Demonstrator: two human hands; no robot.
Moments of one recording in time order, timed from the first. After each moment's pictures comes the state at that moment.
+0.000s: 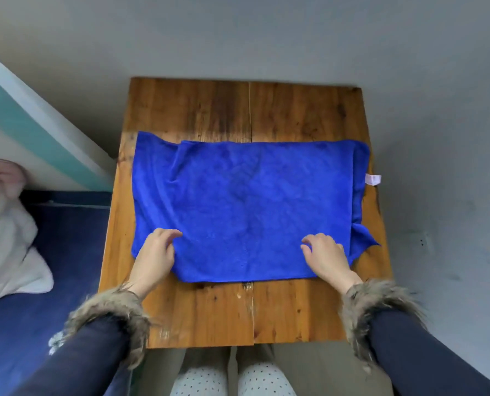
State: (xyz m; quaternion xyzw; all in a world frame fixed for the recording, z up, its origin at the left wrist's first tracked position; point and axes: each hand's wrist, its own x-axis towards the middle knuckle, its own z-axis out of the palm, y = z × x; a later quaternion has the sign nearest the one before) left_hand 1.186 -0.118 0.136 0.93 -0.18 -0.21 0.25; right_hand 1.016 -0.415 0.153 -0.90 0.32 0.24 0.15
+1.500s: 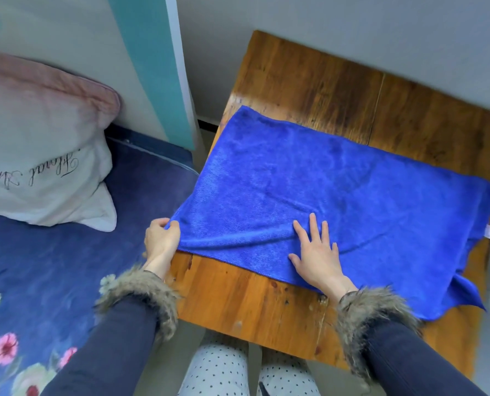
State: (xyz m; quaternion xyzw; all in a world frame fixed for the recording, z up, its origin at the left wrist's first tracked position) left_hand 1.227 0.013 0.089 0.83 0.36 -0.23 0.37; right_hand 1.128 -0.259 0.118 -0.92 0.16 0.34 0.10
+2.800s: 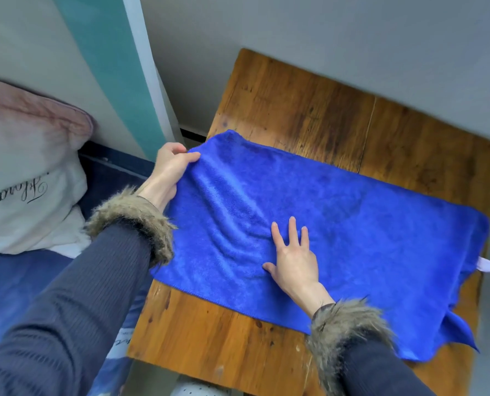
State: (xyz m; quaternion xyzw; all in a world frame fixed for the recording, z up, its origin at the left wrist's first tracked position) left_hand 1.402 -0.076 0.120 0.74 0.24 -0.23 0.59; right_hand 1.195 -0.254 0.121 -0.93 0.13 0.34 0.06
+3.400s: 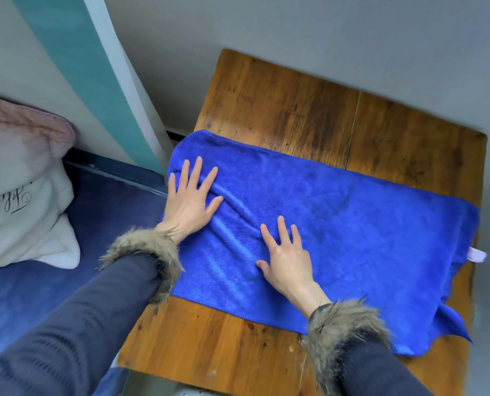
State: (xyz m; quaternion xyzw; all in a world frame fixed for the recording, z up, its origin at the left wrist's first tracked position) left_hand 1.337 -0.097 0.071 0.95 -0.21 -0.19 0.10; right_hand 1.193 -0.264 0.125 -0.93 0.11 0.33 0.07
